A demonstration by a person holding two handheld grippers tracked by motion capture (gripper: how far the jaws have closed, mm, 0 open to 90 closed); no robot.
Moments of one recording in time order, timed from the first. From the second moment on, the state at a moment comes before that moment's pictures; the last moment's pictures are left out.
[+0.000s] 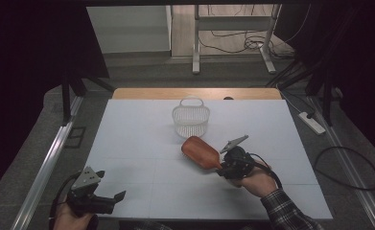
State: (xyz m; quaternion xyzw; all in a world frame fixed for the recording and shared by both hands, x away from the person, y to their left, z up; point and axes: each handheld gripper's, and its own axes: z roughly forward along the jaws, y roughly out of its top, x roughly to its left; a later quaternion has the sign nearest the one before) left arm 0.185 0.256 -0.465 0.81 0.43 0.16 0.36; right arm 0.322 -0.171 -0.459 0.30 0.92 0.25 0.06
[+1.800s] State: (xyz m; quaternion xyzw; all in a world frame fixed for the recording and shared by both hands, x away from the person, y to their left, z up) left arm 0.185 0.255 -0.465 0.81 0.43 0.16 0.36; right arm 0.353 -0.165 -0.483 0.33 0.91 0.22 0.08
